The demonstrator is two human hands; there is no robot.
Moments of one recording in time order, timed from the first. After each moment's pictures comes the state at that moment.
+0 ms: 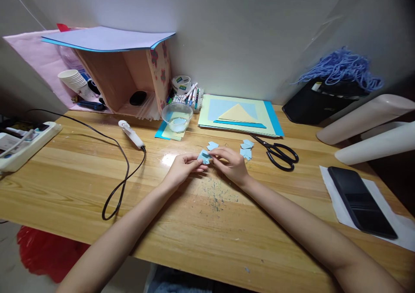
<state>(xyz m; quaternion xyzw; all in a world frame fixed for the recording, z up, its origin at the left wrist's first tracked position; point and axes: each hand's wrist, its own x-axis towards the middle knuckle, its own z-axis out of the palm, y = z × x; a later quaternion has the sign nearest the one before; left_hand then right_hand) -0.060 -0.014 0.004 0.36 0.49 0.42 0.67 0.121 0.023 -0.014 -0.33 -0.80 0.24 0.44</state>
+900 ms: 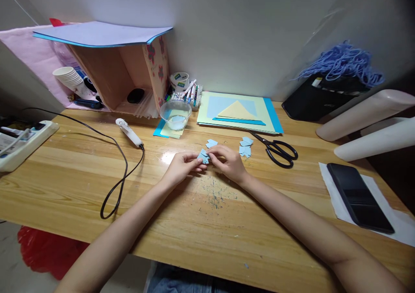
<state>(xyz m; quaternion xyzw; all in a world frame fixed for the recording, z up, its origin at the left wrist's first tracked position) -0.060 -0.015 0.011 0.38 0.51 0.39 0.67 0.120 0.023 -0.014 -0.34 -0.79 0.30 0.40</state>
